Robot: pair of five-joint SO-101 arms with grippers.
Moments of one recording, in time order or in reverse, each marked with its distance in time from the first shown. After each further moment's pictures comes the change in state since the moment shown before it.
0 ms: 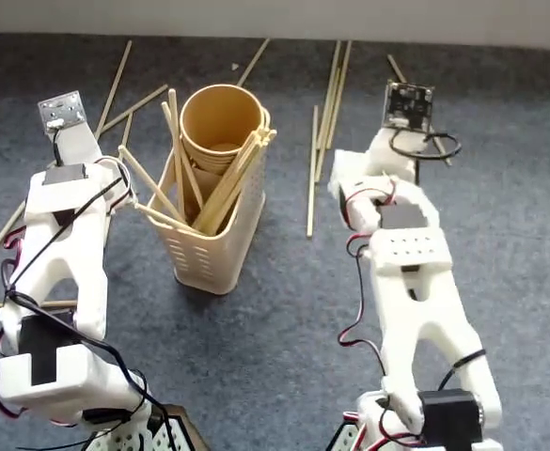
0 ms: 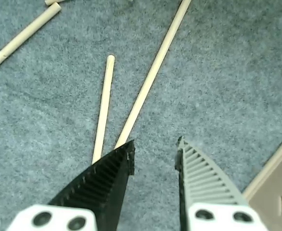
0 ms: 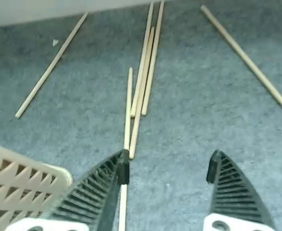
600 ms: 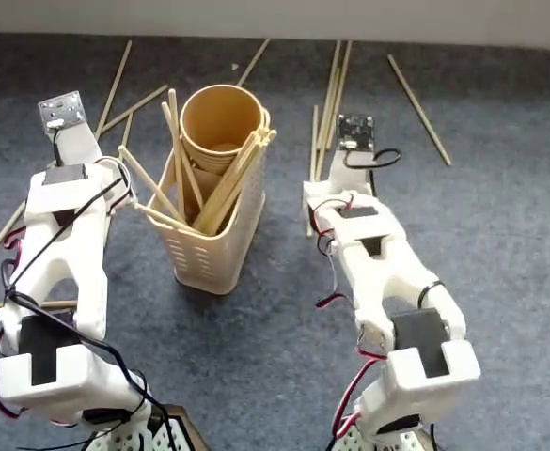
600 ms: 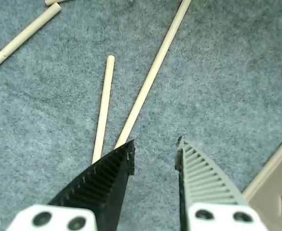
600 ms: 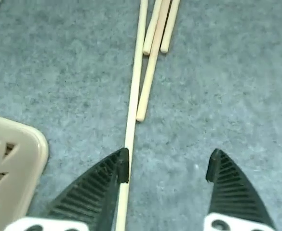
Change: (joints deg) left arm 0.0 0.0 0.0 0.0 0.0; right arm -4.0 25.7 -2.5 -12.5 0.0
